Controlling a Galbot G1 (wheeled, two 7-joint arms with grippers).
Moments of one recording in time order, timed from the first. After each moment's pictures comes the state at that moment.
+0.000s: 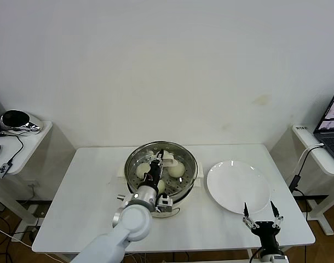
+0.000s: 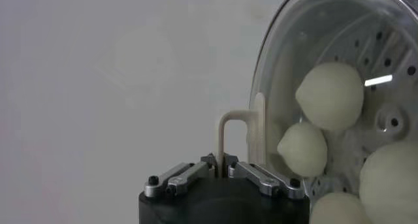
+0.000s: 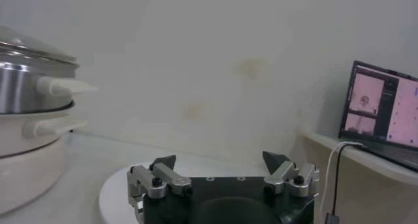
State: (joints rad) left arm 0.84 -1.16 0.19 -1.86 1.21 0.54 0.25; right arm -1.63 1.50 0.76 1.87 -0.04 0.25 -0.04
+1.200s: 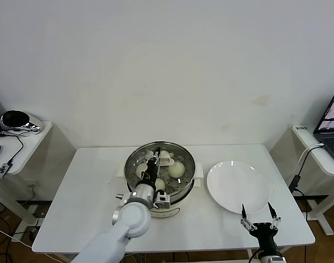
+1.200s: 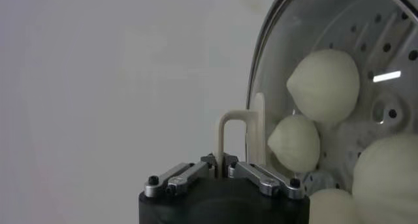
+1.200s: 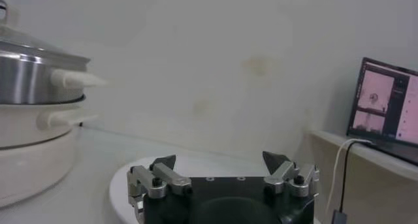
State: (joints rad) left arm 0.86 -1.19 0.14 -1.82 1.19 0.52 0.21; right arm -1.63 1.49 0.74 1.86 -0.05 0.27 -0.04
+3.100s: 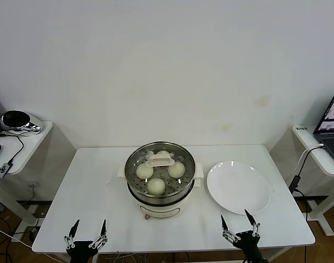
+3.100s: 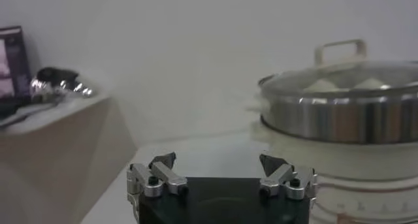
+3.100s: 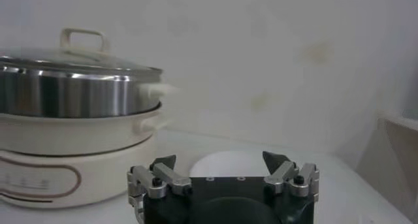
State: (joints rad) left arm 1.87 -1.28 -0.56 -2.08 -0.17 -0.10 -0.20; right arm -1.75 1.37 0.60 1.96 0.10 0.19 -0.11
